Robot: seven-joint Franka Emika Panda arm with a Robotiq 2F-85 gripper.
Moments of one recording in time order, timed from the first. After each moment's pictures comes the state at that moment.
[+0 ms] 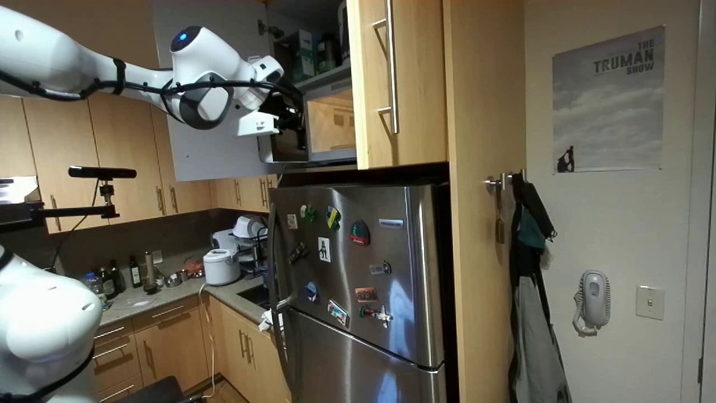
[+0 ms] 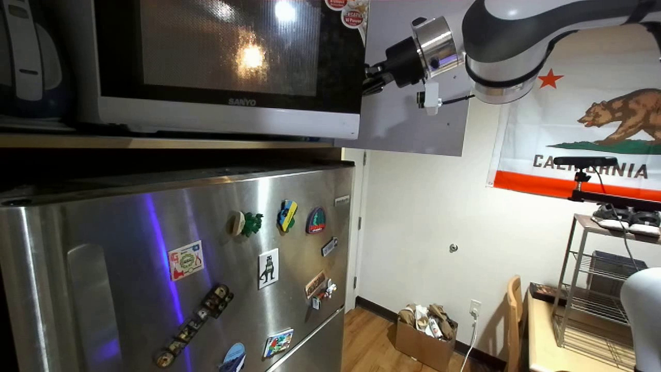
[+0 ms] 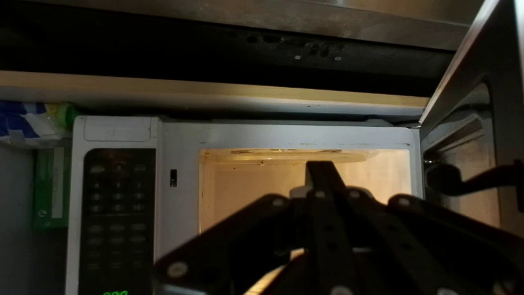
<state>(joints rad) 0.35 -0.66 -0.22 -2.36 0.25 2.84 -0.44</state>
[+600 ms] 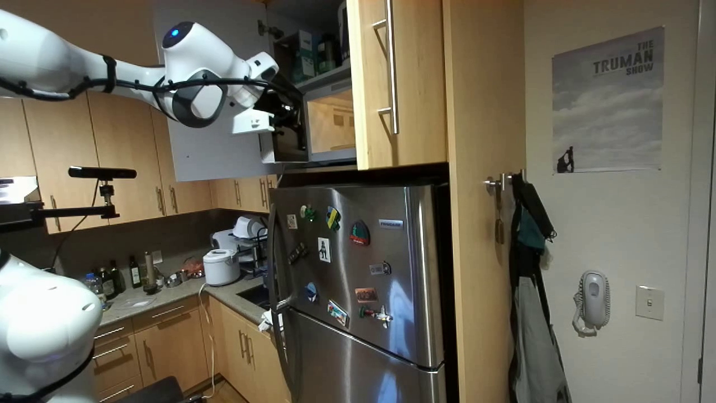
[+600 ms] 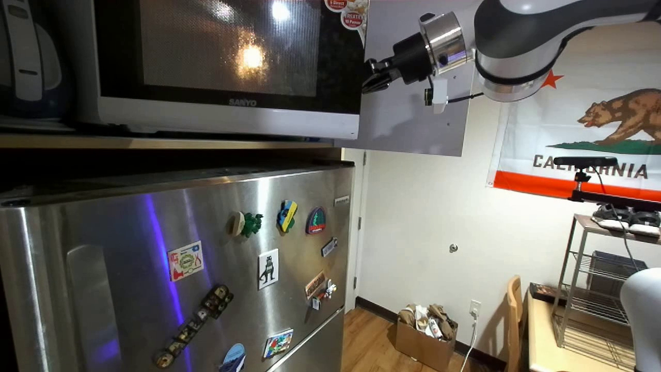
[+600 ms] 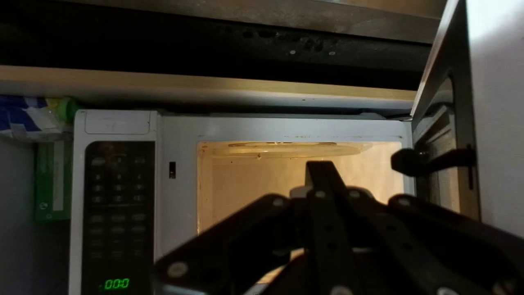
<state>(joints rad) 0.35 -0.70 -0.22 -2.38 0.25 2.83 -0.44</state>
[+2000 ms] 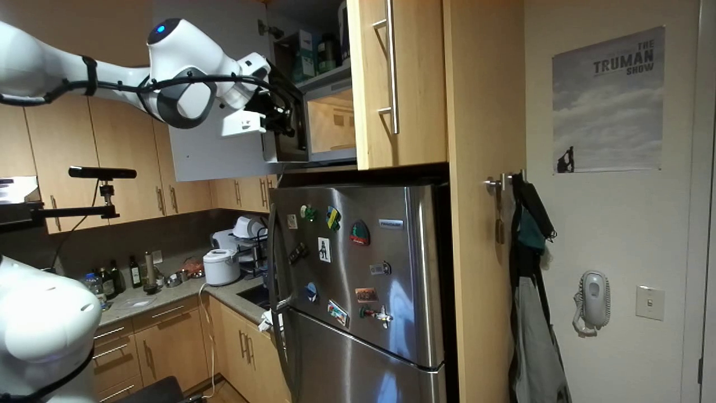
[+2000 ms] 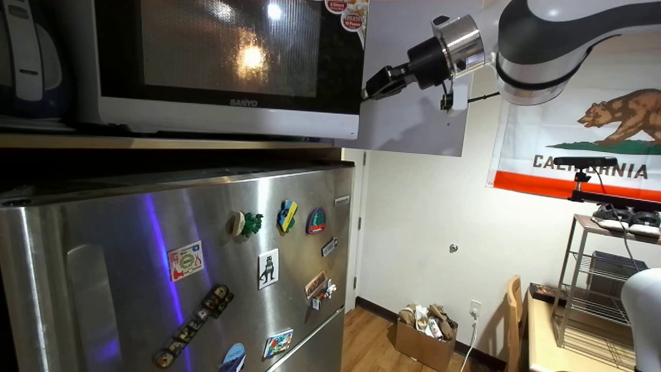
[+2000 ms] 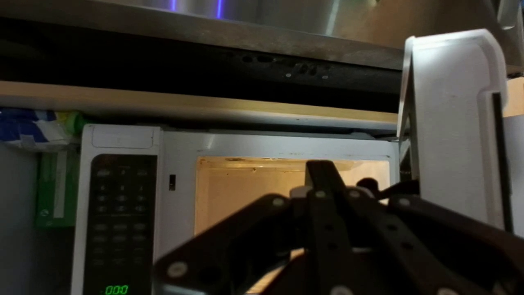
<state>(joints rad) 0.34 -0.79 -0.23 -2.44 0.20 2.77 -0.44</state>
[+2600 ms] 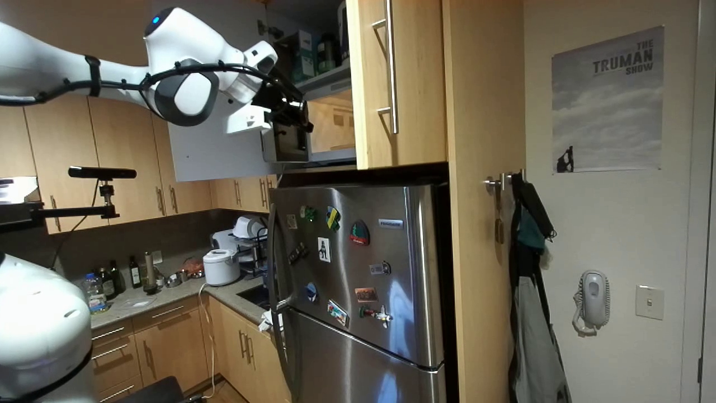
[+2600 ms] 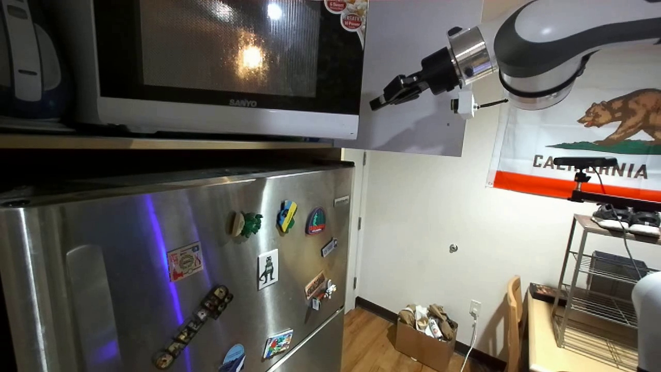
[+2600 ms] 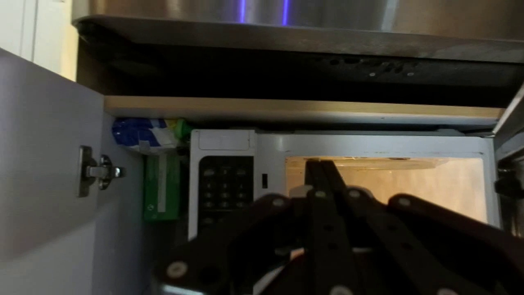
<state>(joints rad) 0.20 -0.79 -0.24 -2.45 0.14 2.79 -0.38</state>
